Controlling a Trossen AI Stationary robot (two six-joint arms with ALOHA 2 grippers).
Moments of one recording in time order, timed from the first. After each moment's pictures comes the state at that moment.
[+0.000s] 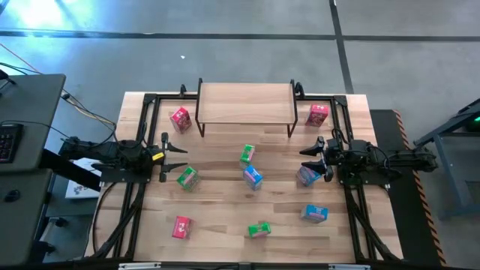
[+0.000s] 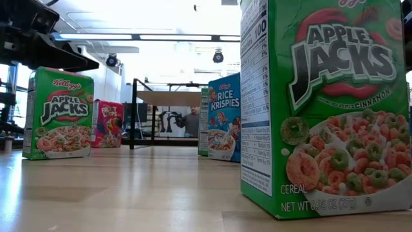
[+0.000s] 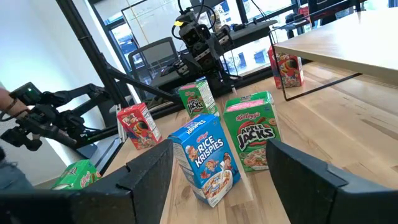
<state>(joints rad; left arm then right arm) -0.18 0.01 0.10 -0.28 -0.25 0.23 0.03 0.03 0.01 0.02 0.00 0.36</state>
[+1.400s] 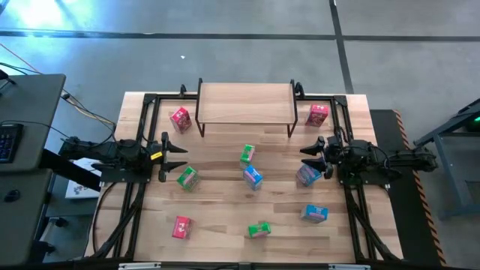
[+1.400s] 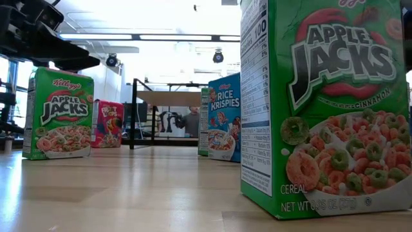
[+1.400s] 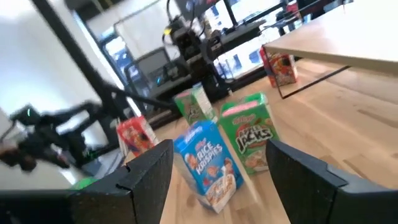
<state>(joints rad) -0.18 0.01 0.10 -0.23 -0.25 0.00 0.03 0.03 0.01 0.05 0.06 0.49</state>
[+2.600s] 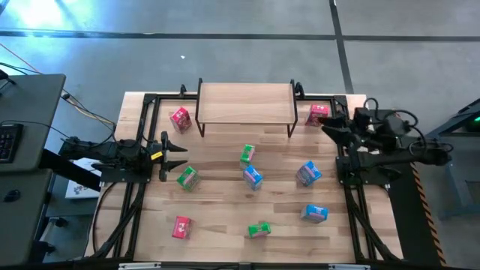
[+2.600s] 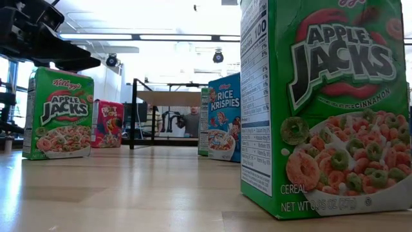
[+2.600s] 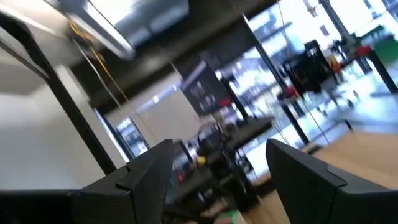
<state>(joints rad) -0.18 0.01 0.10 -0.23 -0.27 0.00 0.03 0.37 0.58 0.07 0.19 0.52</state>
